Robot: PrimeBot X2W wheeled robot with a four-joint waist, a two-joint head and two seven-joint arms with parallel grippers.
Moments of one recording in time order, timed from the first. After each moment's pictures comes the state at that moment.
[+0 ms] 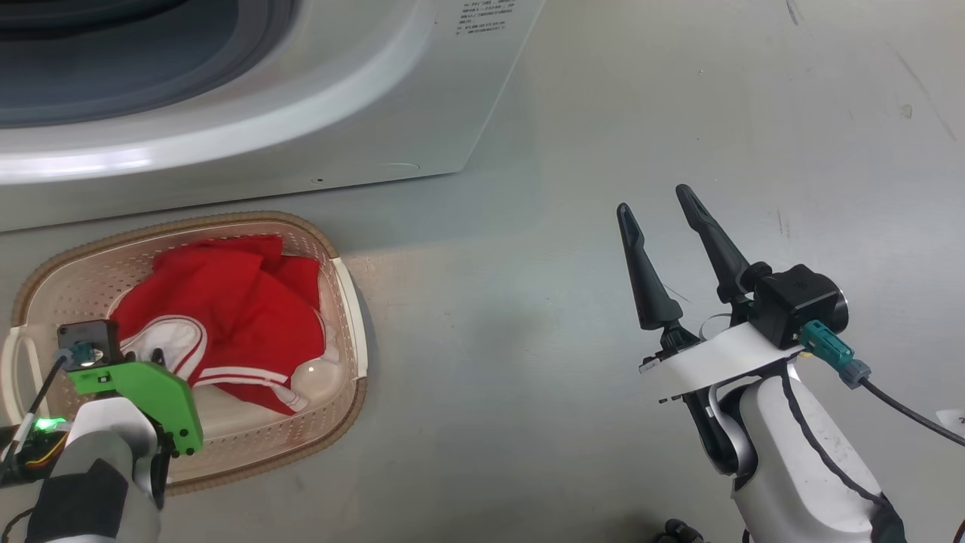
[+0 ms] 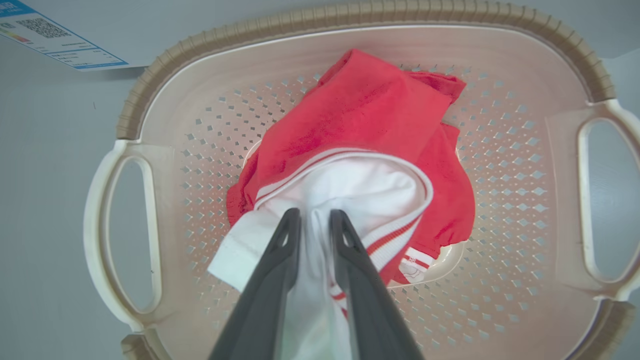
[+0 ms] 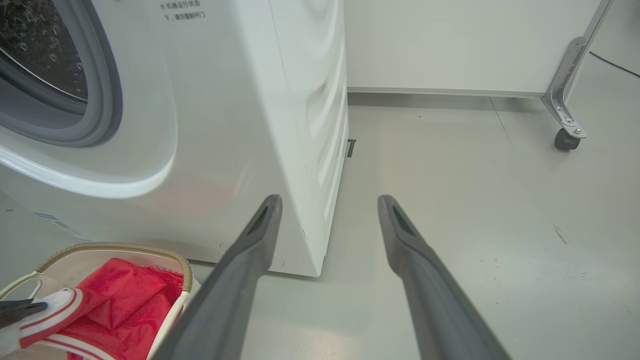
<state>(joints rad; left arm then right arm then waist) -0.53 0.14 0.03 0.96 -0.19 0.01 0.04 -0.30 -0.05 0.33 0.17 0.30 0.04 -0.25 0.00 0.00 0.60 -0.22</state>
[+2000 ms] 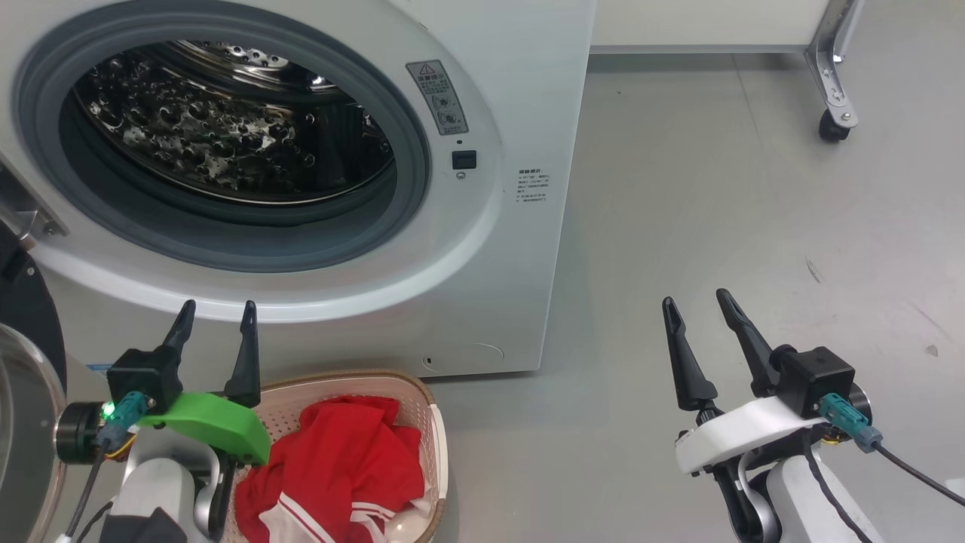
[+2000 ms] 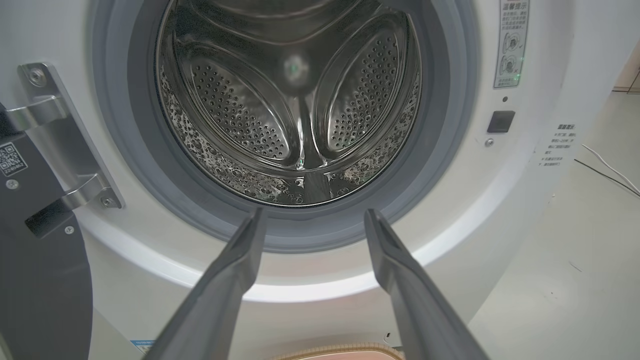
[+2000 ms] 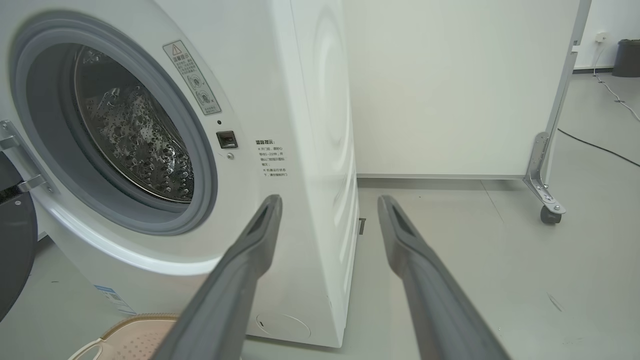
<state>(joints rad) -0.31 0.05 -0.02 0.54 -0.20 -0.09 -0.25 -0.13 -0.05 0.24 0.25 0.33 0.05 -0.25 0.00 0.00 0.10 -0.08</state>
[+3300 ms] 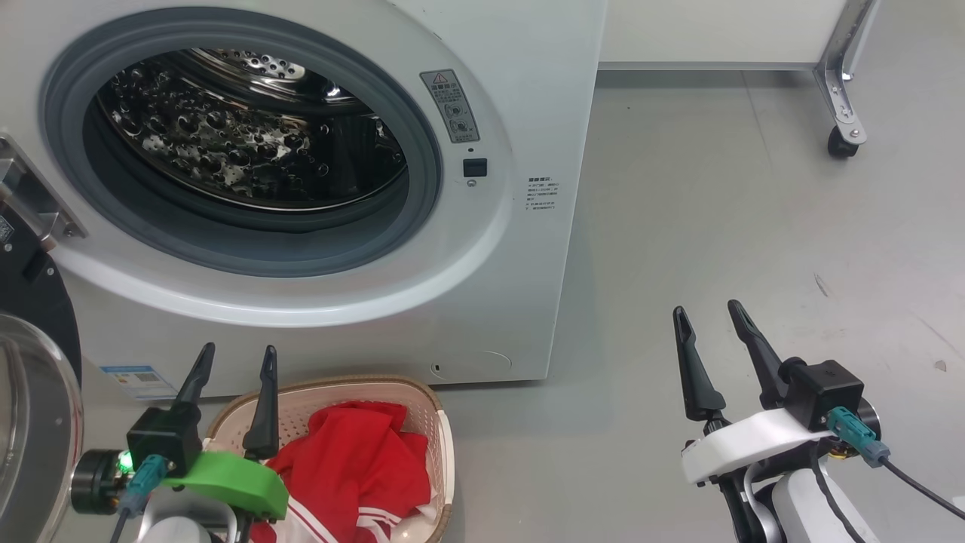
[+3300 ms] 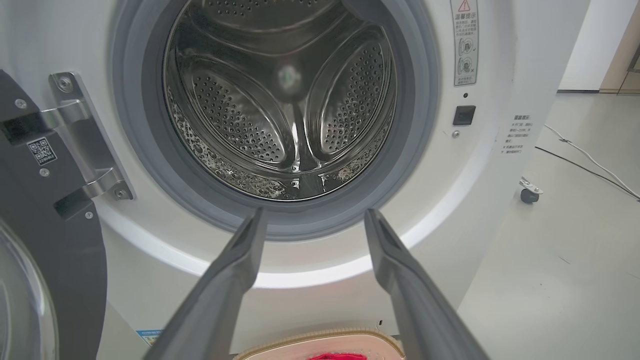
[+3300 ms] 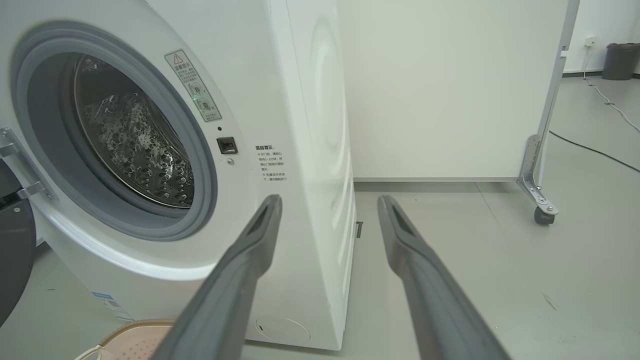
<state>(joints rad) -0.13 0.04 -0.06 0.34 -0.19 -0.07 -0.25 -0.09 -0.05 0.22 0.22 0.33 0.06 -0.25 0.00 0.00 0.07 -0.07</state>
